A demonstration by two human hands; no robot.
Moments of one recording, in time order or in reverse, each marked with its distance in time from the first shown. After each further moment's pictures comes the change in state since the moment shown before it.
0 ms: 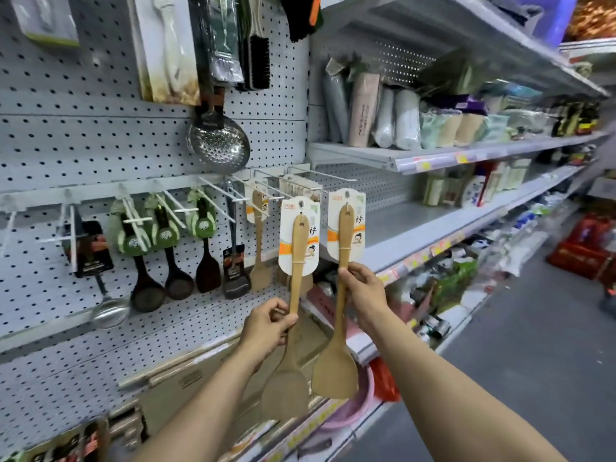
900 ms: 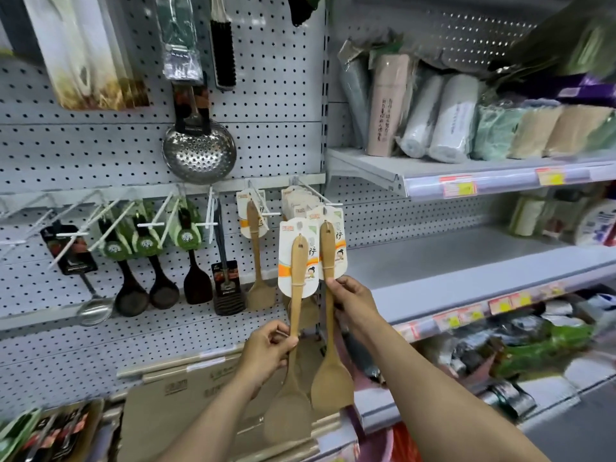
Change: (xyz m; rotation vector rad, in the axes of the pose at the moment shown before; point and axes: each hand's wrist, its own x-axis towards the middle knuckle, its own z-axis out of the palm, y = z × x) left_hand 0.108 0.016 0.138 -0.010 0.285 -0.125; right_hand 0.231 0.029 -0.054 0.007 -0.500 0.168
